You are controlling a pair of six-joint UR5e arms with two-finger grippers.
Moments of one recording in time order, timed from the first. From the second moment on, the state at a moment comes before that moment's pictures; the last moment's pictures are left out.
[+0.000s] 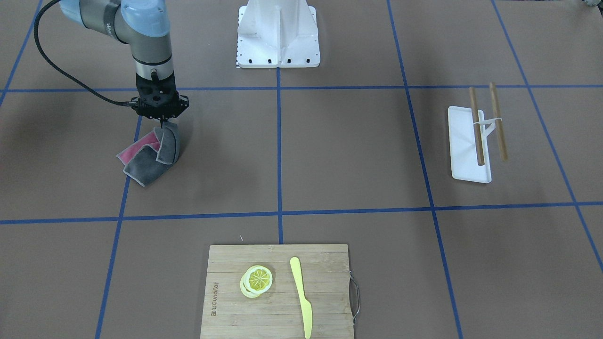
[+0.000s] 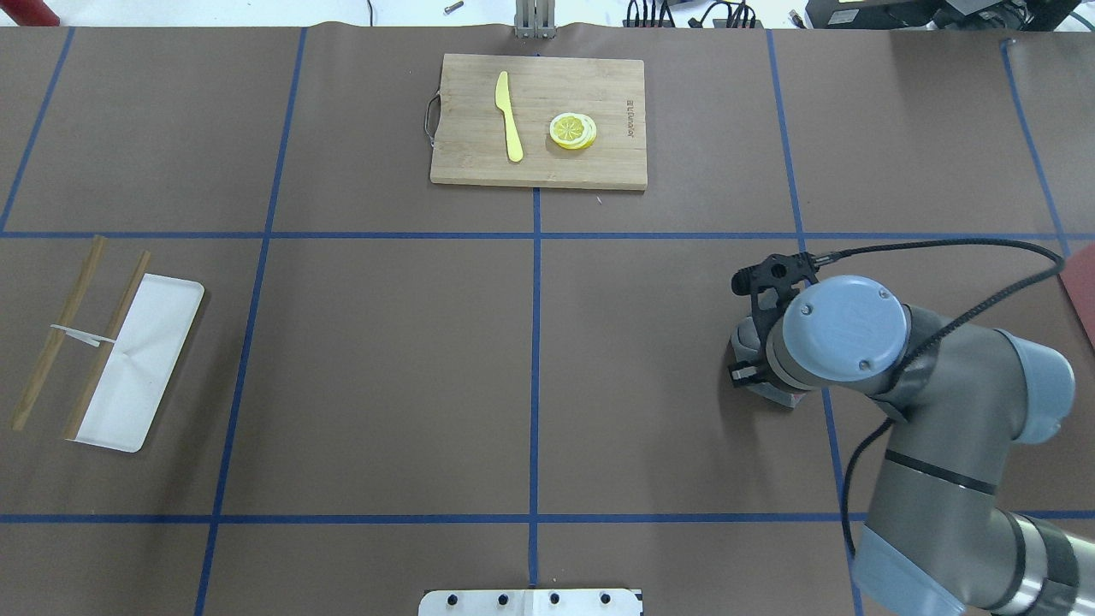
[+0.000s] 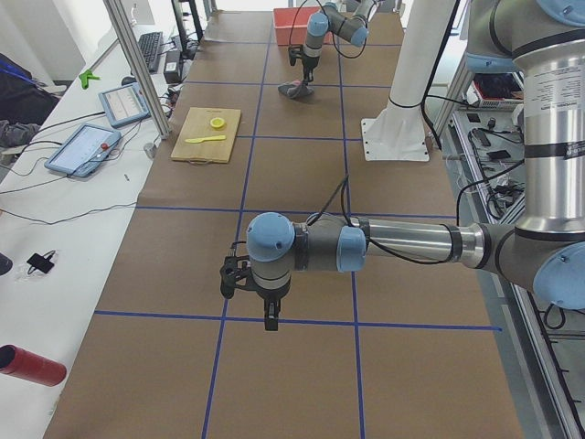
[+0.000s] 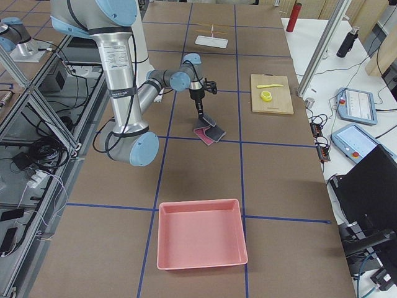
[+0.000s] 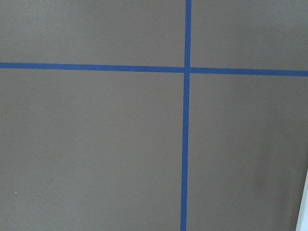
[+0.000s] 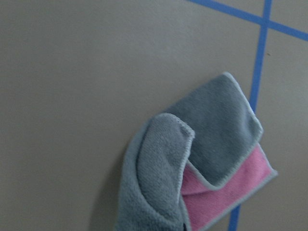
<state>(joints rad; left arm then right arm) -1.64 -1.44 -1.77 -1.52 -2.37 0.01 0.47 -1.37 2.06 -1.71 1.67 0.98</state>
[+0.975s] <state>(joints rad) -1.64 -1.44 -1.78 -1.52 -2.37 0.01 0.66 -1.89 2.04 -1.49 1.59 0.56</state>
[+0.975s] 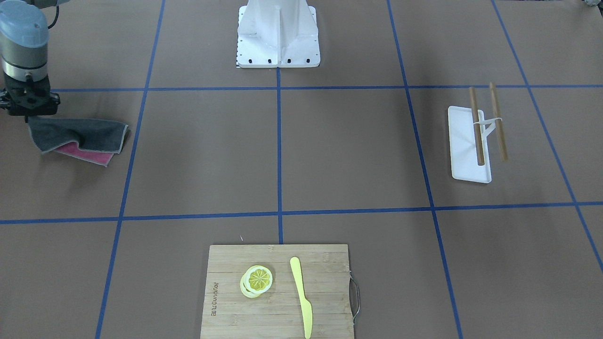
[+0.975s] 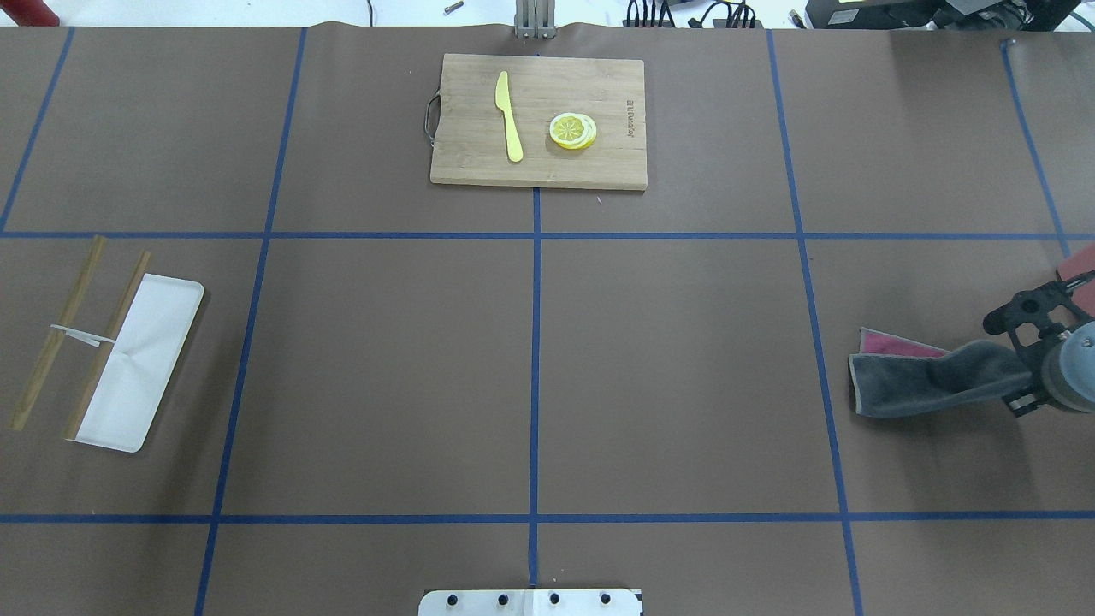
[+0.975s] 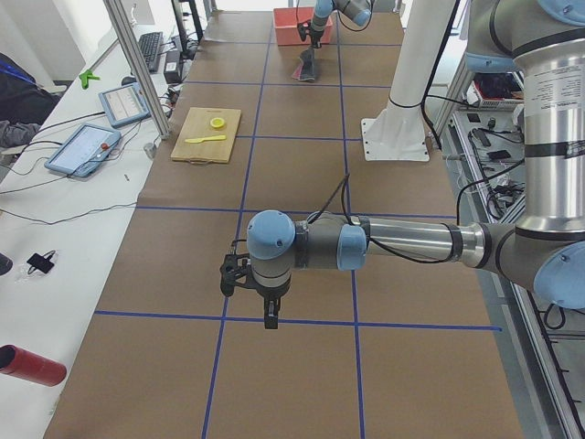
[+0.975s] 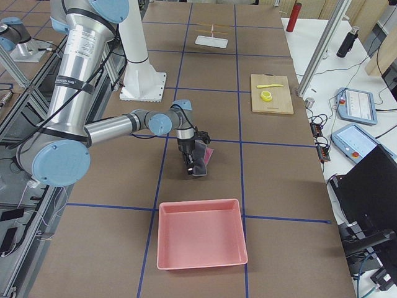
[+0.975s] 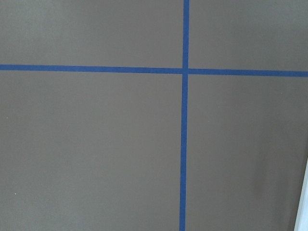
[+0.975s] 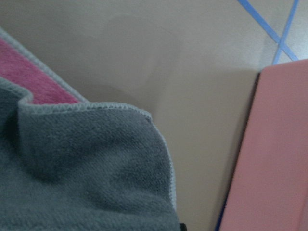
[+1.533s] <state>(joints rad) -1.64 -1.44 -1.78 -1.52 -2.37 0.01 0.74 -1.87 1.96 -1.48 1.54 0.47</state>
